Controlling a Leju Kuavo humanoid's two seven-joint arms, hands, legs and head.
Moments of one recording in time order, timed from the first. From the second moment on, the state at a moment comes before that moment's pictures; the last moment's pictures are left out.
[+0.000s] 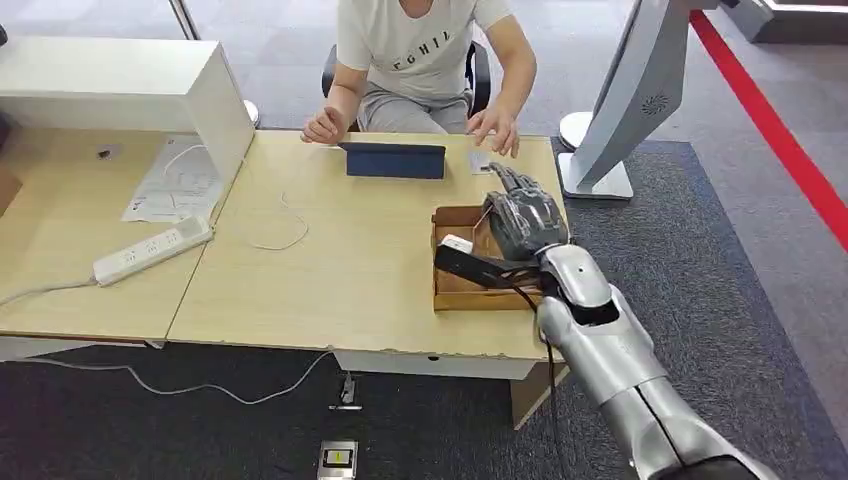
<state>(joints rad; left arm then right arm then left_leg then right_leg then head) -0.19 0.32 -1.42 -0.16 1.27 -0.28 0.05 -0.76 -0.01 0.53 -0.80 1.17 -0.06 -0.05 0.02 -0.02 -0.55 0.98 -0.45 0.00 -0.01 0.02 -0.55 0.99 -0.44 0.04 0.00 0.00</state>
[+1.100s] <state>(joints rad) -0.19 0.35 -1.44 -0.16 1.19 -0.33 0.00 -0.89 -0.07 0.51 -0.62 1.15 -0.14 -0.06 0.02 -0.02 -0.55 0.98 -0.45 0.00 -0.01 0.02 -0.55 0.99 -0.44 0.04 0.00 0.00</state>
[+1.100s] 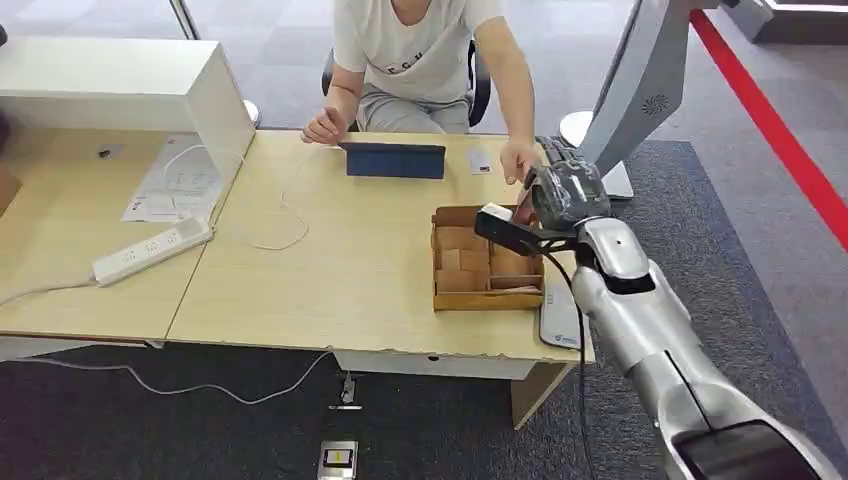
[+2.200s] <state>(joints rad) -0.19 0.35 -1.45 -0.16 1.19 -0.34 0.00 -0.93 -0.18 0.50 -0.47 1.18 -0.33 -0.05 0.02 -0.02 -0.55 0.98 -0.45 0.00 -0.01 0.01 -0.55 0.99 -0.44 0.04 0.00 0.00</state>
